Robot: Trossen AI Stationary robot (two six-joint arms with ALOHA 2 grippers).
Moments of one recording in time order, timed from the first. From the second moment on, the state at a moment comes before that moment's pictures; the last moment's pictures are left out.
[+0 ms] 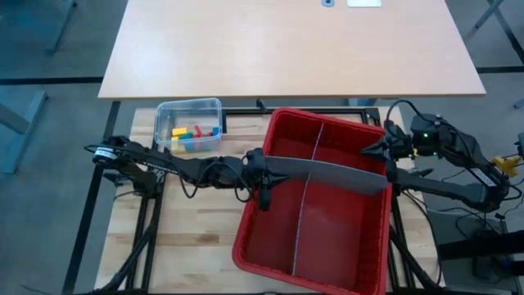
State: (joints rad) left arm -0.16 1.57 1.14 0.28 -0.25 -0.31; right arm -0.47 0.48 0.99 -1.03 -0.32 0.00
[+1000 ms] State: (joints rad) left arm -0.16 1.57 1.14 0.08 -0.25 -0.43; right arm -0.47 0.51 0.94 -0.95 -0.40 0.02
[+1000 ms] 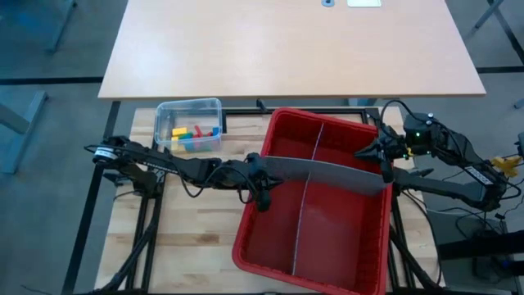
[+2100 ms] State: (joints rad) left arm -0.16 1.57 1.14 0.11 -0.28 -0.42; right arm -0.47 0.51 0.90 -0.89 -0.39 -0.02
